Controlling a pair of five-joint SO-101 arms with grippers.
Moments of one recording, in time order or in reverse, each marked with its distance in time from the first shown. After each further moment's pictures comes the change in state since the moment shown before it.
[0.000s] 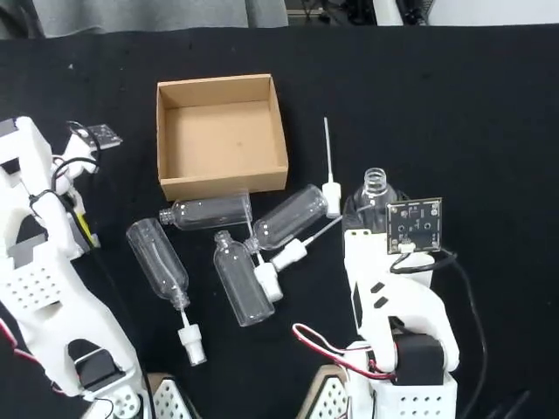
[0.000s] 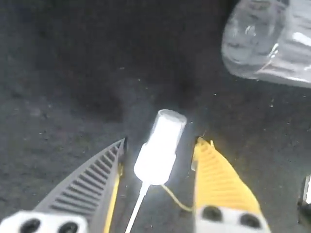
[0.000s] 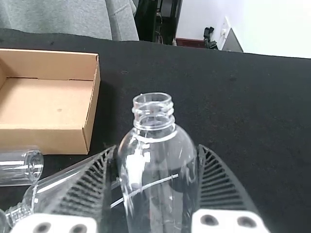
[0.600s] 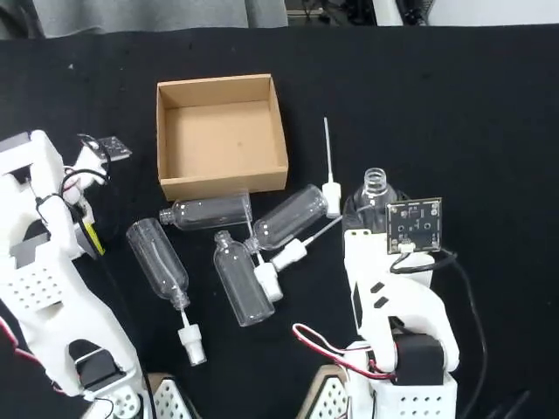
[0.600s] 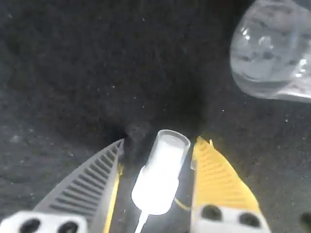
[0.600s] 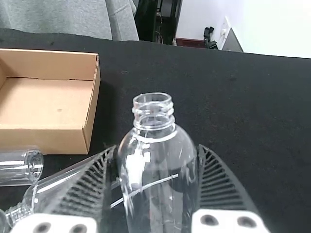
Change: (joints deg) left arm 0.6 -0.1 9.2 -9.5 0.0; right arm 0.0 0.0 0.0 0.0 0.0
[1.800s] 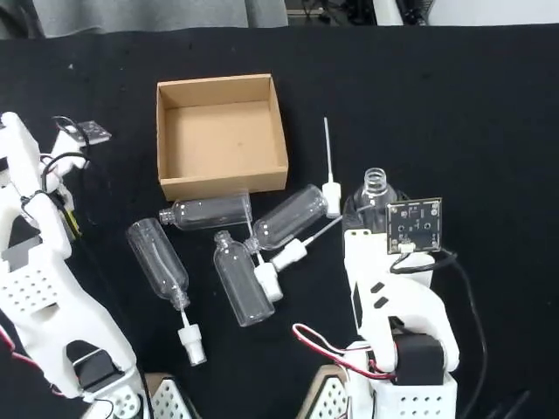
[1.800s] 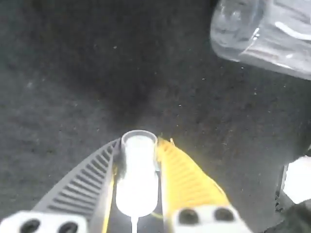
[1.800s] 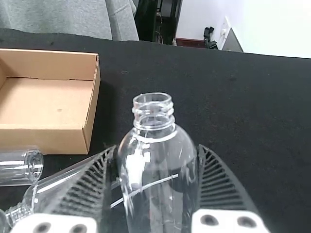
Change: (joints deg) left arm -2.9 0.0 -14.0 16.0 2.5; right arm 0.0 0.0 0.0 0.0 0.0
